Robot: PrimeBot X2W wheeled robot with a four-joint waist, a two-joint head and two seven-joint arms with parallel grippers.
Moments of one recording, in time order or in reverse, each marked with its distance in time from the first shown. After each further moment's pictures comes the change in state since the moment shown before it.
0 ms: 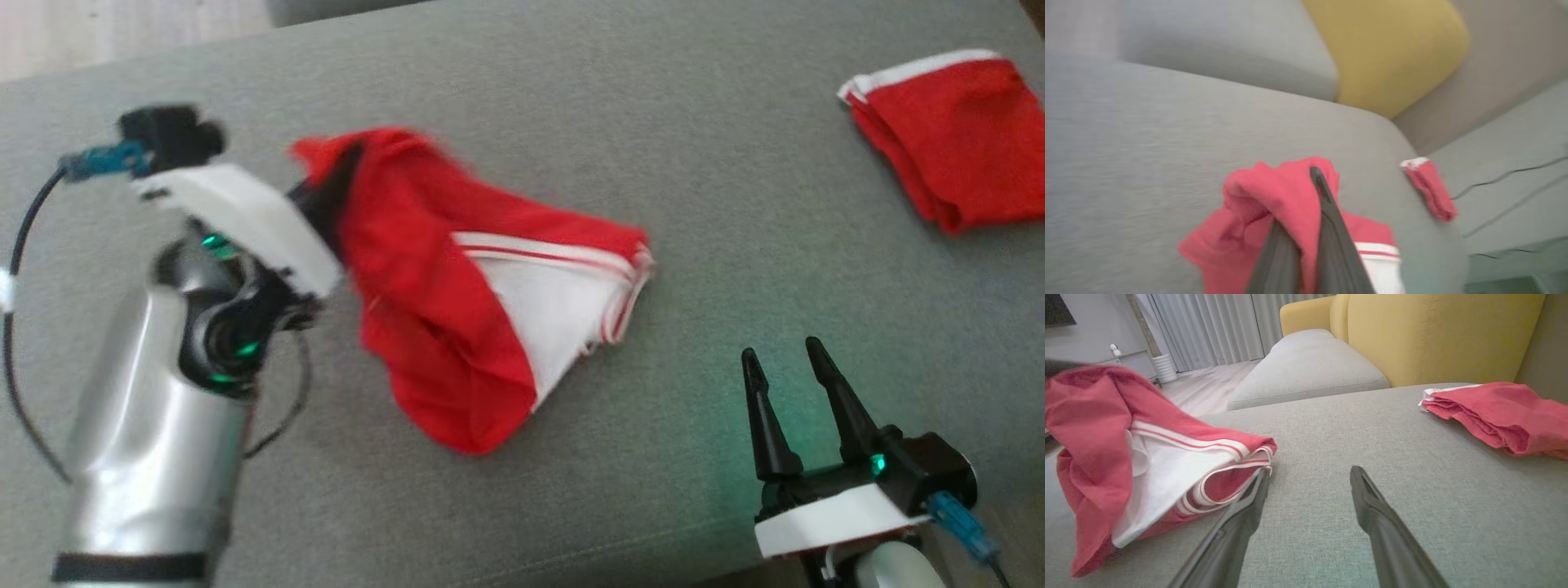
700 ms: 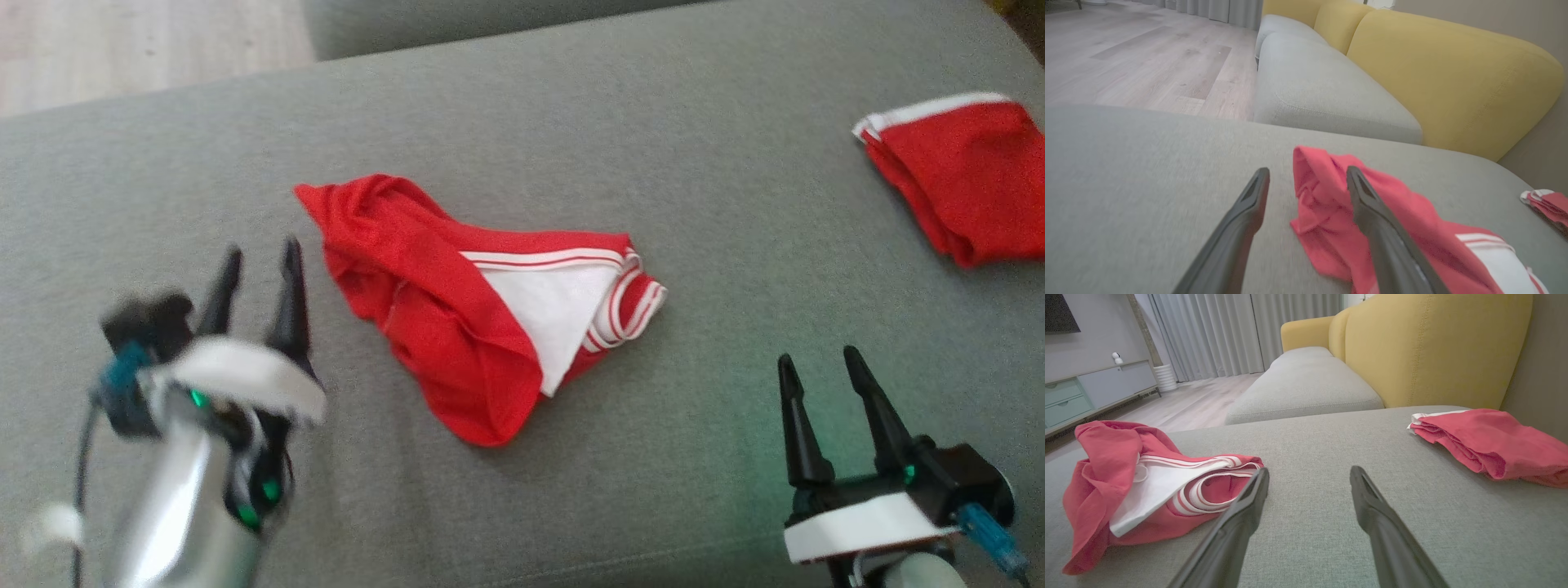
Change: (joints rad) left arm 0.177 0.057 -0.034 0.226 0.317 0.057 -0.635; right arm 0.016 0.001 -0.064 -0.003 -0.021 0.000 0.000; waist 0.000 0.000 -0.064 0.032
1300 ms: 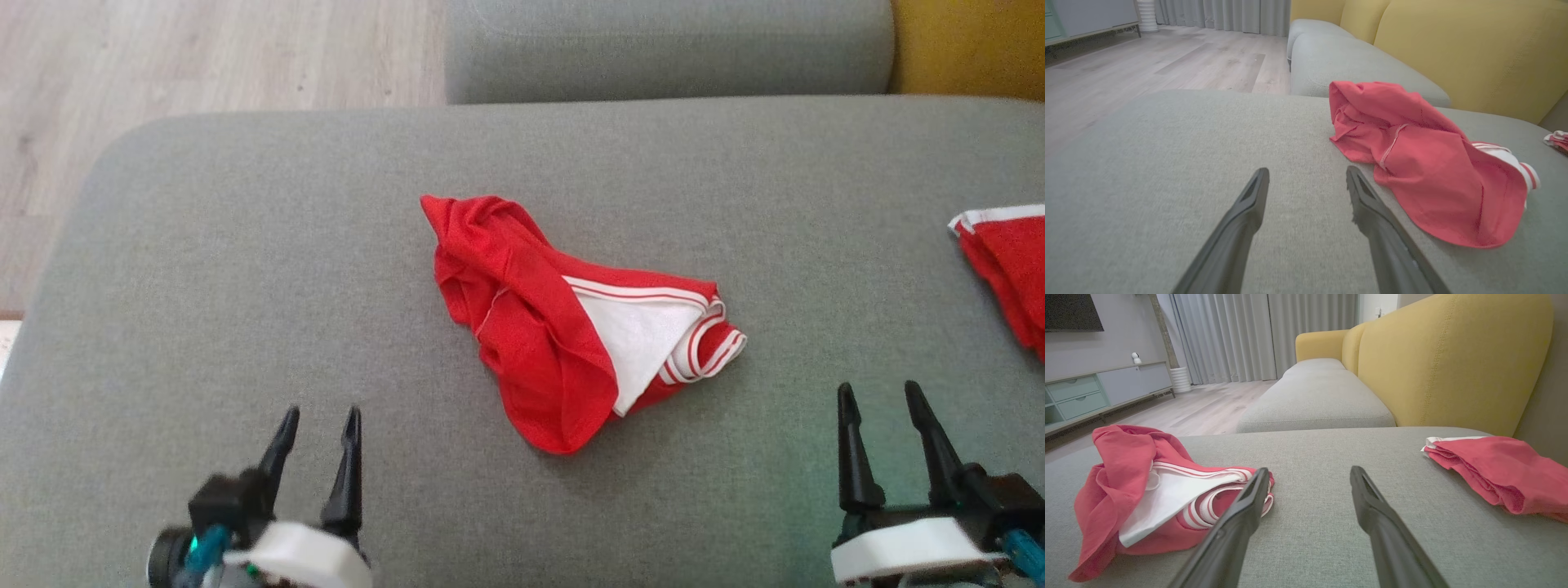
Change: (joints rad) left arm 0.406 -0.031 -0.050 -0.237 0.223 0.046 -0.064; right arm 0.058 0.003 -0.129 0.020 -0.036 0.000 0.000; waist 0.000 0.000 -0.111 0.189
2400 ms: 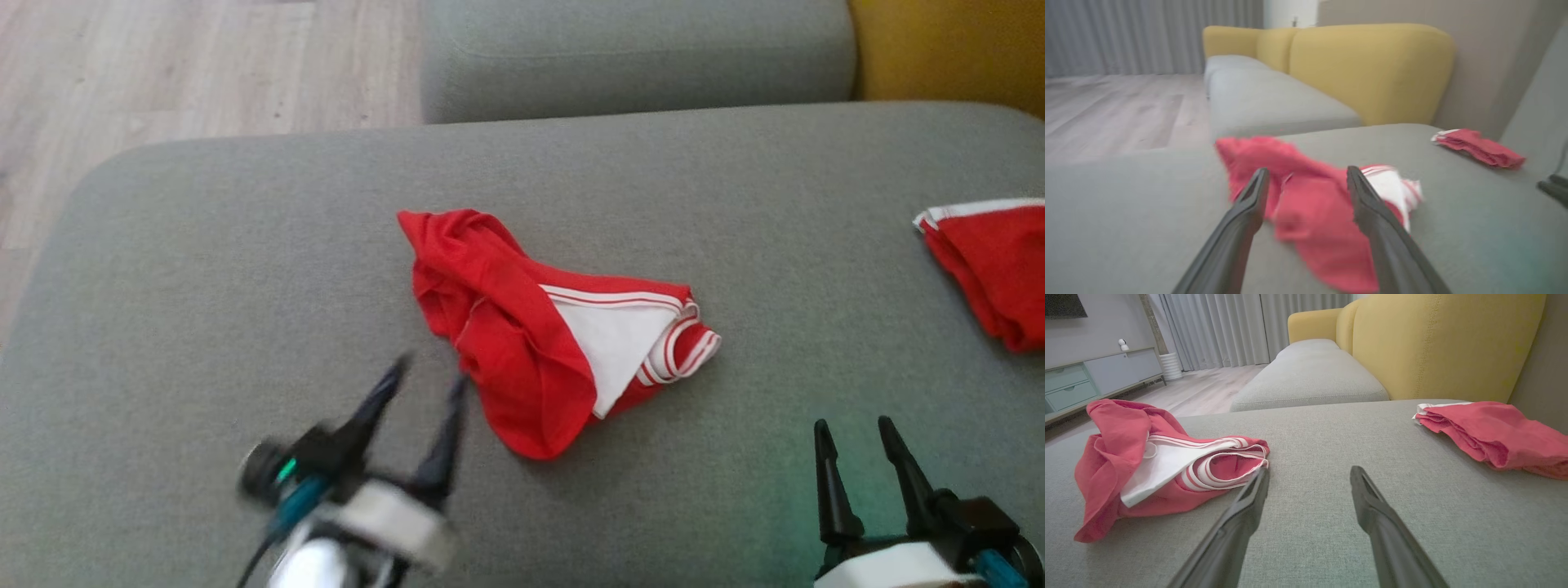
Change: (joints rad) left arm -0.052 -0.090 -0.040 -0.007 0.144 -0.156 0.008; right arm 0.030 0.002 0.026 0.070 0.003 0.000 0.000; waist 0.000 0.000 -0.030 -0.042
